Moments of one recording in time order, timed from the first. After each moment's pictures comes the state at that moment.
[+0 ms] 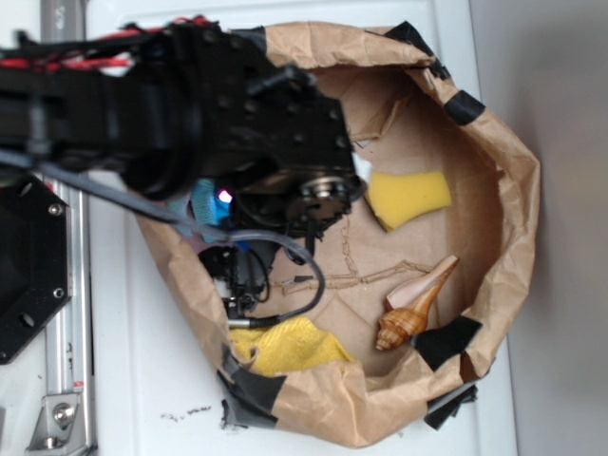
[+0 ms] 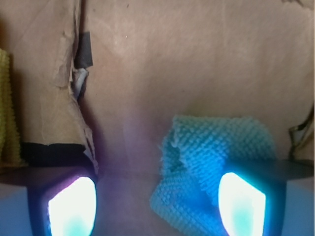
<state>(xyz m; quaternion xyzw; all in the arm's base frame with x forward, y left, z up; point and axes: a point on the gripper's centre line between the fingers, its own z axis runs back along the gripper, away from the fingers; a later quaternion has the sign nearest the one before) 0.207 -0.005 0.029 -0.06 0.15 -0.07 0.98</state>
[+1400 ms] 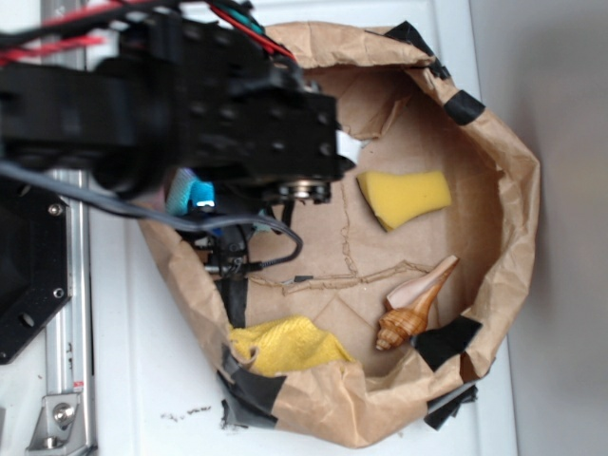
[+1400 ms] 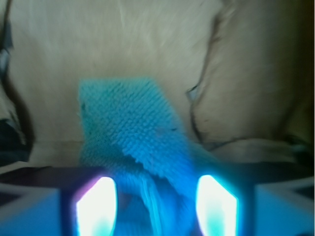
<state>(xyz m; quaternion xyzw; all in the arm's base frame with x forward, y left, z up) 0.200 0.030 0.042 0.05 0.16 -0.05 0.98</state>
